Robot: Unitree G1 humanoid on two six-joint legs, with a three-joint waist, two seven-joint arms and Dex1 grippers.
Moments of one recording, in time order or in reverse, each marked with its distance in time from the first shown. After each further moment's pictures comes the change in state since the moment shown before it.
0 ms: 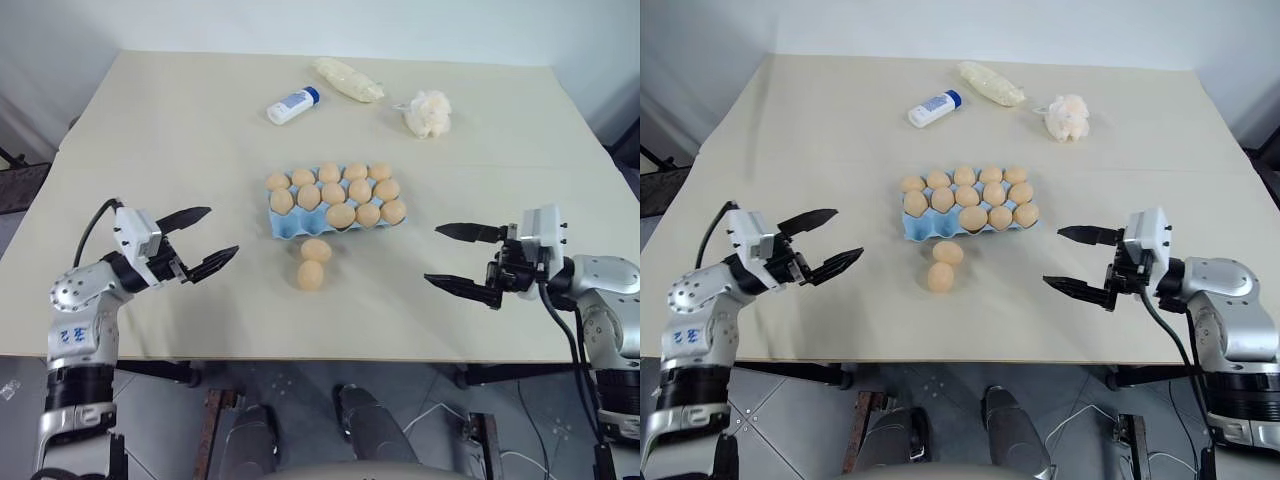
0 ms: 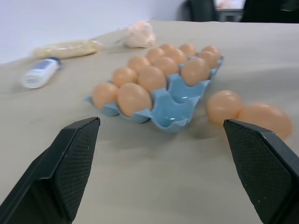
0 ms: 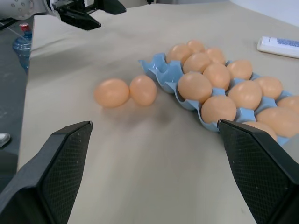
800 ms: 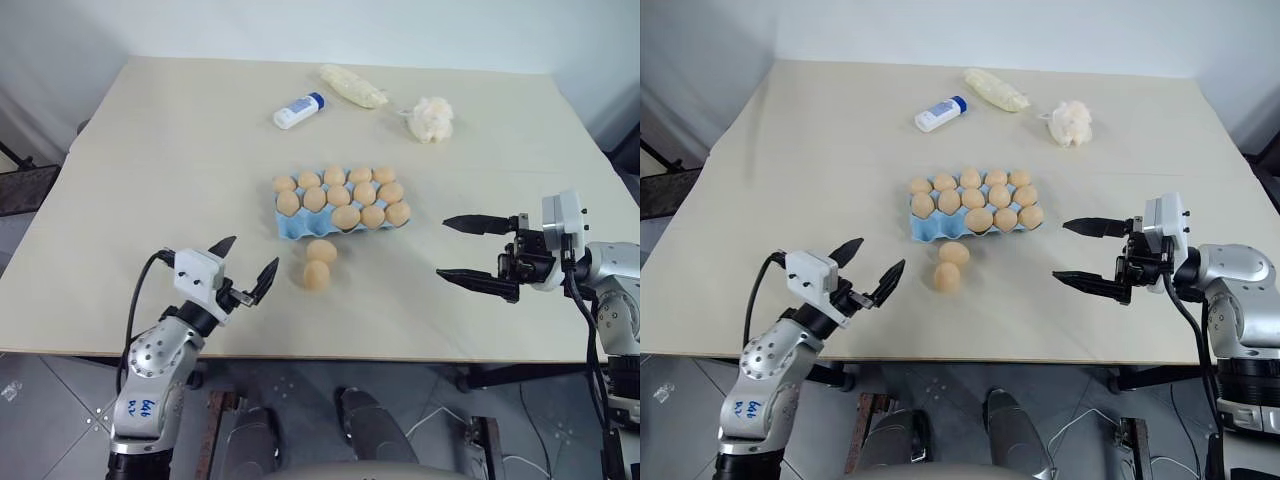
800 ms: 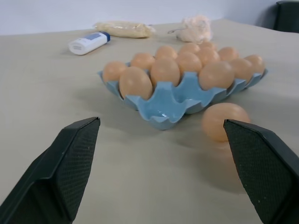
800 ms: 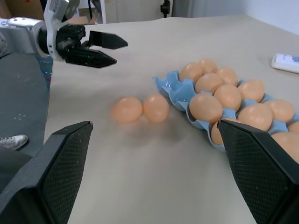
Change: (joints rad) left arm 0.299 -0.350 -0.235 -0.558 0.211 0.266 0.680; right arm -0.076 -0.038 0.004 0.052 0.042 0.049 0.076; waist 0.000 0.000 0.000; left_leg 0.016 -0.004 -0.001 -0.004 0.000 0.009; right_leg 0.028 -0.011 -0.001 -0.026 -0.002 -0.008
